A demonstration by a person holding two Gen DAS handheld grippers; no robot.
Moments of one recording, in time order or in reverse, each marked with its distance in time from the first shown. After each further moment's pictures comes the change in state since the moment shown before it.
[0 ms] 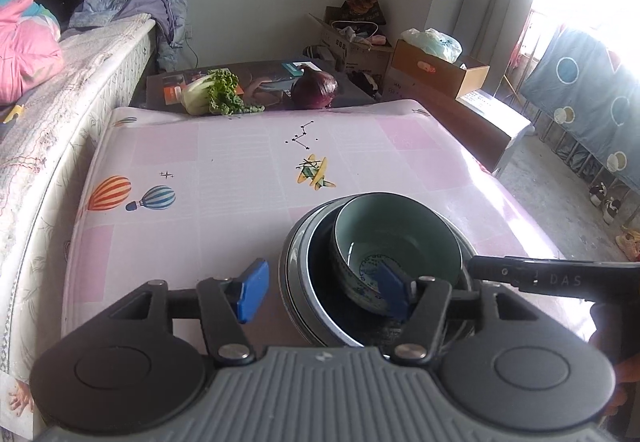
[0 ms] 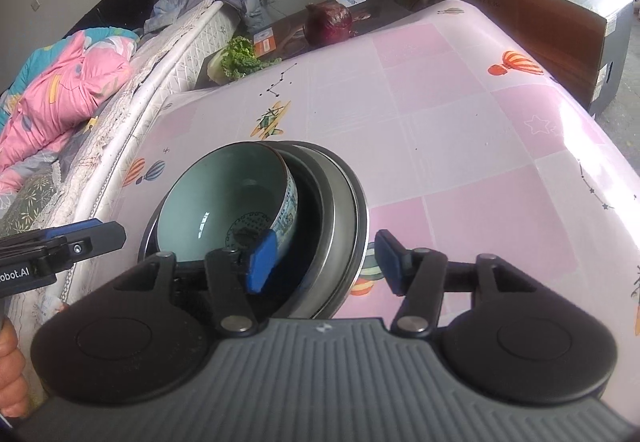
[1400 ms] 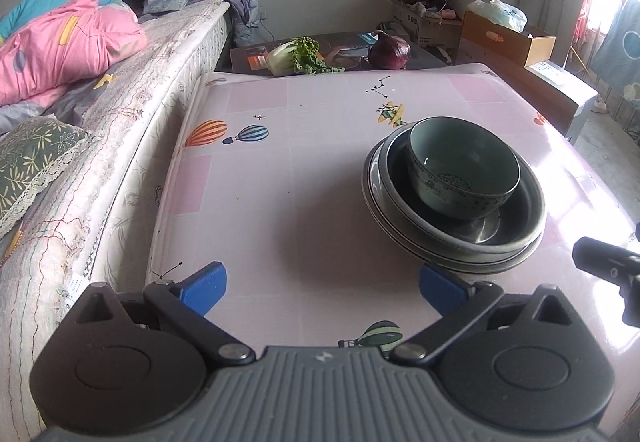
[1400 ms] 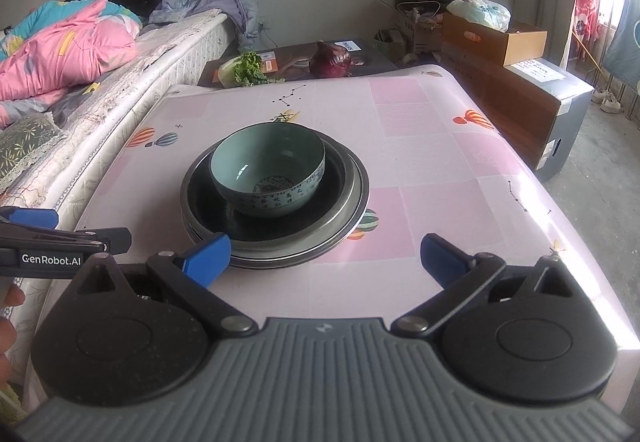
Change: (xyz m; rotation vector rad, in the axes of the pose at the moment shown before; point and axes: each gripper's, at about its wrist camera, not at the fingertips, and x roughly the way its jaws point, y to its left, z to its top) left arm -0.041 0.000 -0.059 -0.024 0.084 0.257; right arm -0.090 0.070 -0.074 -0.204 -0.111 -0.177
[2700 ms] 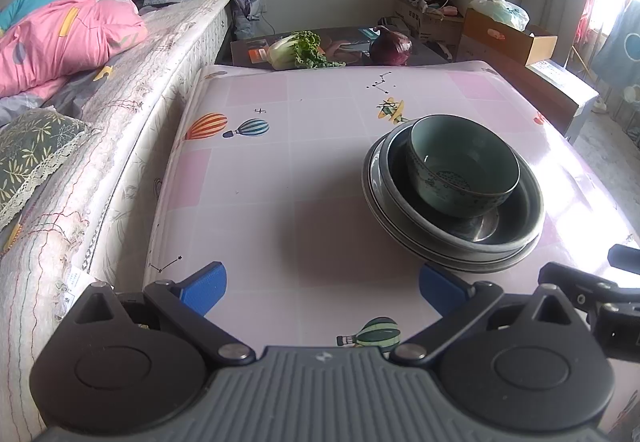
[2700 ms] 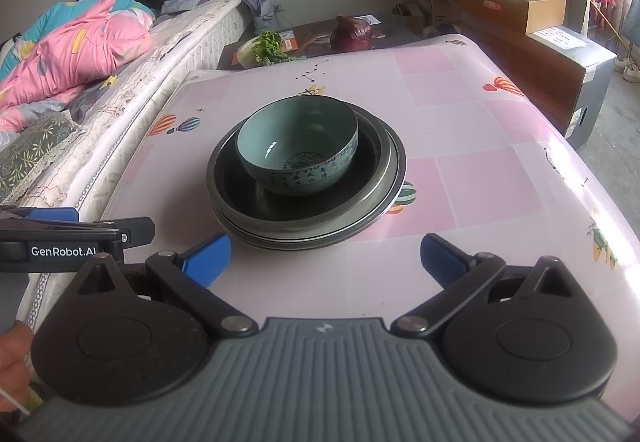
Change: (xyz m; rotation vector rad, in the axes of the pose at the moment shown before) left arm -0.002 -0.001 0.003 -0.009 0.018 -0.007; right arm 0.014 0.003 -0.006 0.047 0.066 0.081
